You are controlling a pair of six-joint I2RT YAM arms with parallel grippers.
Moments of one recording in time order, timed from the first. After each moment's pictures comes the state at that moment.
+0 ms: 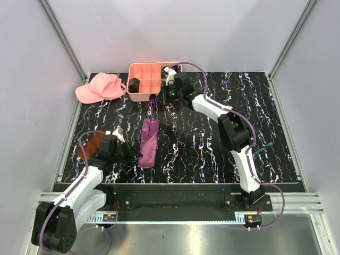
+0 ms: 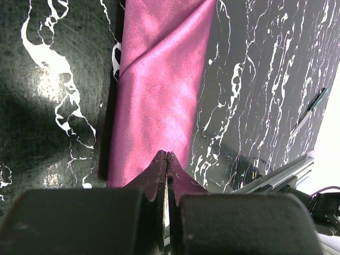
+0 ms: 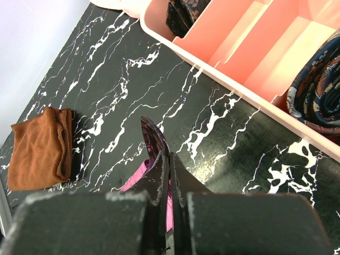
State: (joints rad) left arm -0.23 0.85 0.30 -0.20 0.36 -0.76; right arm 0.57 2.27 1.84 0.00 -0.42 0.34
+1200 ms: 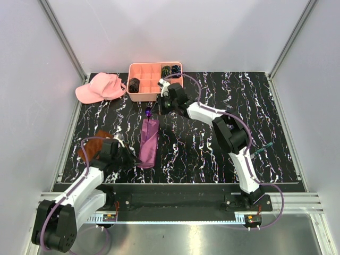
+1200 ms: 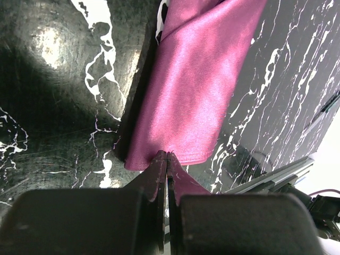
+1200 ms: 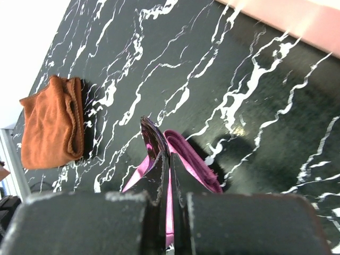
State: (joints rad) left arm -0.23 0.86 0.26 -0.27 0.36 -0.81; right arm 0.63 2.27 1.72 0.05 -0.44 0.42
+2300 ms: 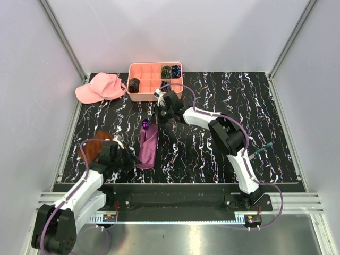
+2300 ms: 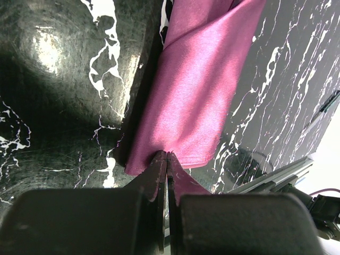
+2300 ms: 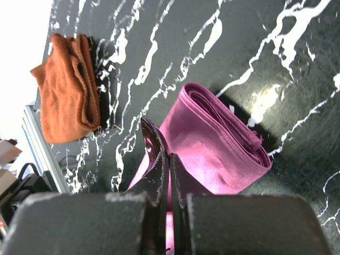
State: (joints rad) left arm -0.23 0.82 0.22 -0.25 0.36 -0.82; right arm 0.69 2.28 1.66 0.00 -0.49 0.55
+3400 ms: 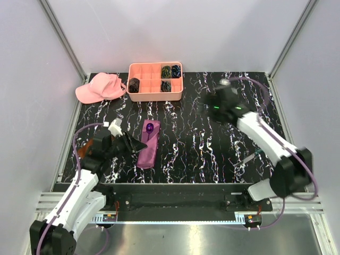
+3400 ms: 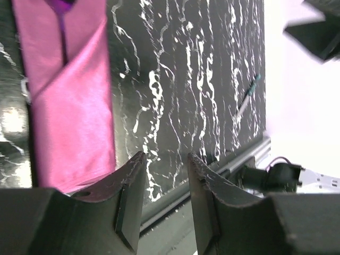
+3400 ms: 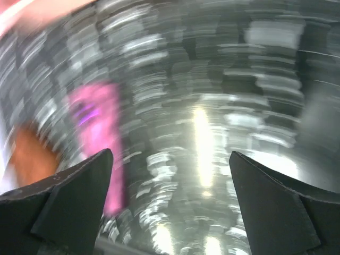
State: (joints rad) left arm -0.24 0.69 0.43 -0.27 0.49 -0.76; right arm 0.49 1.50 1.27 -0.53 0.01 0.70
